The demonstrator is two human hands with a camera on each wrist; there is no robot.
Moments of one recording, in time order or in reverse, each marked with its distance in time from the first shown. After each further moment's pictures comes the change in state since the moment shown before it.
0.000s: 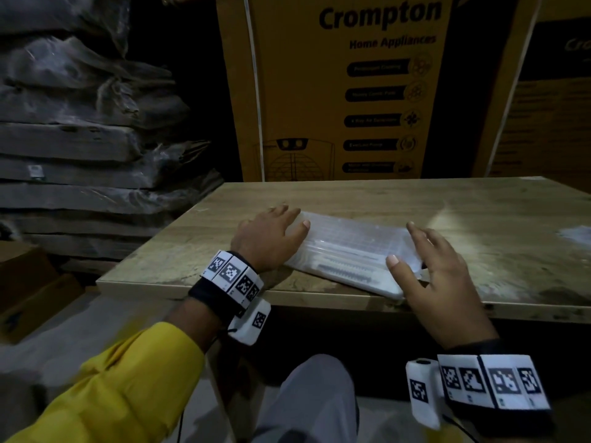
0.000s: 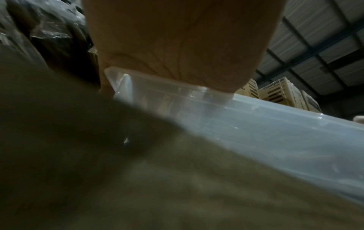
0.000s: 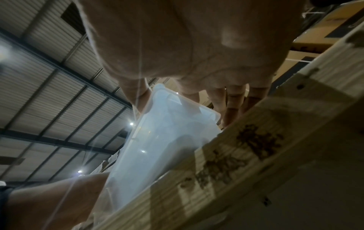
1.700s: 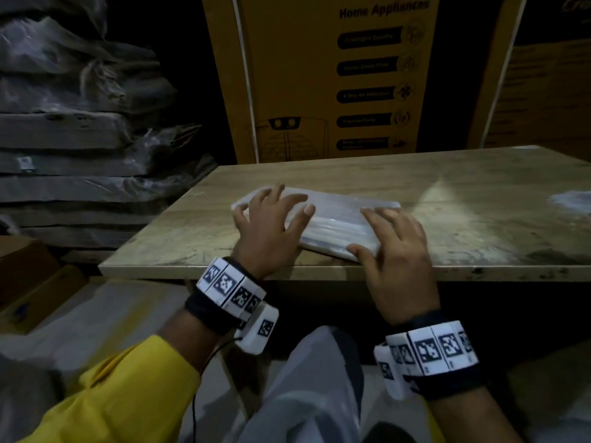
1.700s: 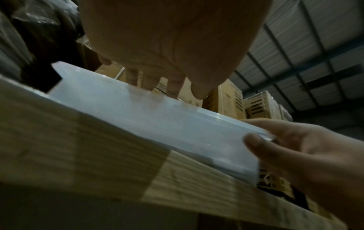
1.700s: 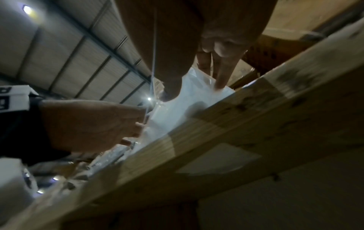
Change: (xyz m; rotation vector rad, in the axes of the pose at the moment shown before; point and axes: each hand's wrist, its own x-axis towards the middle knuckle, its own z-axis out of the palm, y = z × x) left_hand -0.045 0.017 0.012 -0.233 0.212 0.033; right_hand -0.017 -0.024 0.039 -0.117 0.186 -0.243
